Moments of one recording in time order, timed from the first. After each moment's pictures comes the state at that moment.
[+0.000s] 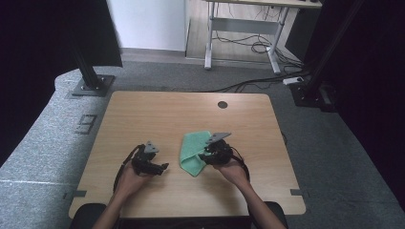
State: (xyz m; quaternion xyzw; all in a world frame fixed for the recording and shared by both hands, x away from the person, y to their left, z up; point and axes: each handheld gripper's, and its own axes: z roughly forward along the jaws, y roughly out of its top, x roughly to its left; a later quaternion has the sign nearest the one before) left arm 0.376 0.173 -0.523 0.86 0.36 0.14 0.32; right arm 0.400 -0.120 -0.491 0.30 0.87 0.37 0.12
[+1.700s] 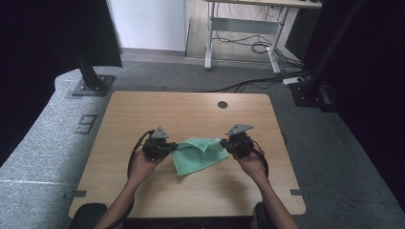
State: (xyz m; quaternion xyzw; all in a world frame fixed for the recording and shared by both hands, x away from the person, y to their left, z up) left arm 0.401 0.155 -0.477 0.84 0.34 0.11 0.41; right arm 0.402 -0.178 -0.449 0.33 0.85 0.36 0.19
